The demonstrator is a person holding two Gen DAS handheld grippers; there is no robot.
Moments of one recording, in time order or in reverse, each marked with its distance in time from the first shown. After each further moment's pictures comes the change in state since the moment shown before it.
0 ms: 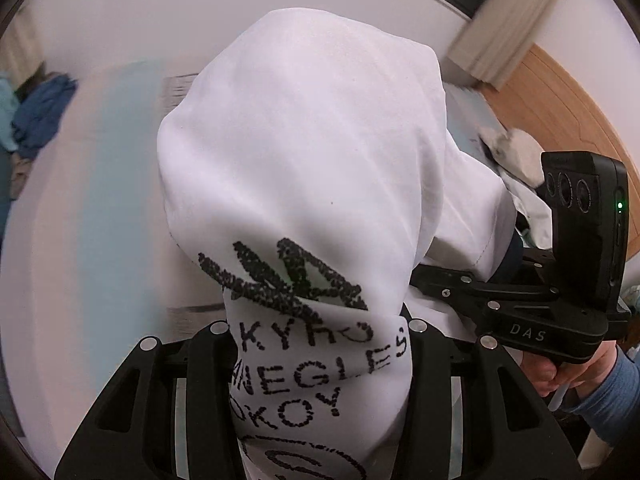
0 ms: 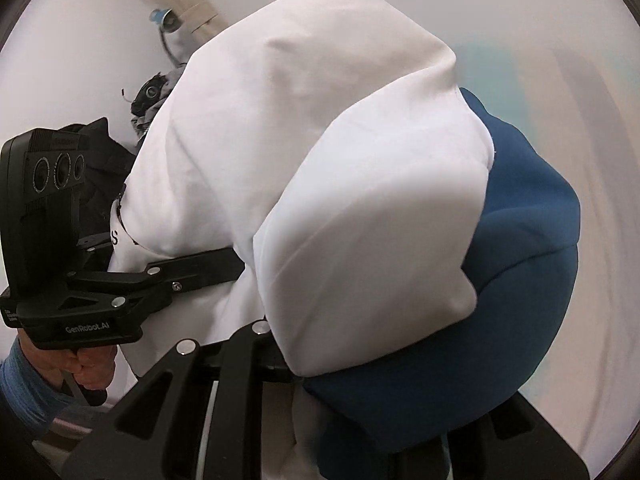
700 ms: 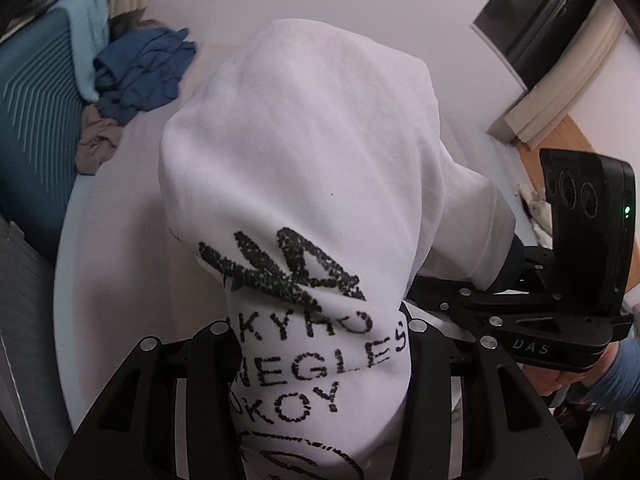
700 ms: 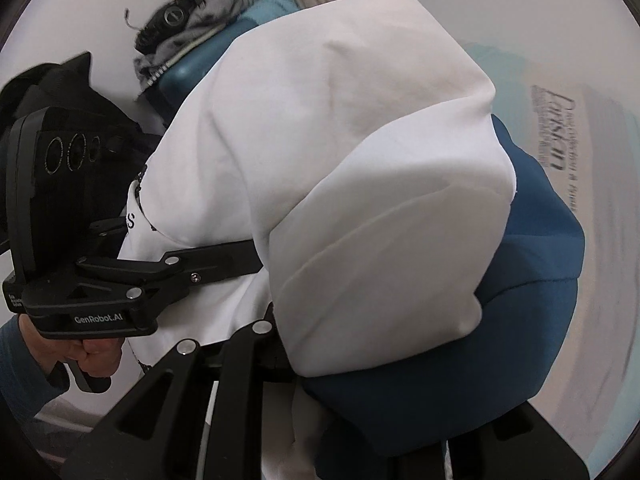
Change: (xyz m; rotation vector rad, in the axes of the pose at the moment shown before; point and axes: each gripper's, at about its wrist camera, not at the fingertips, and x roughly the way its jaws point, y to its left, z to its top) left arm -0.046 0.378 0.006 -0.122 -0.061 -0.047; right arm 0.232 0.173 0.104 -0.164 0.132 -0.013
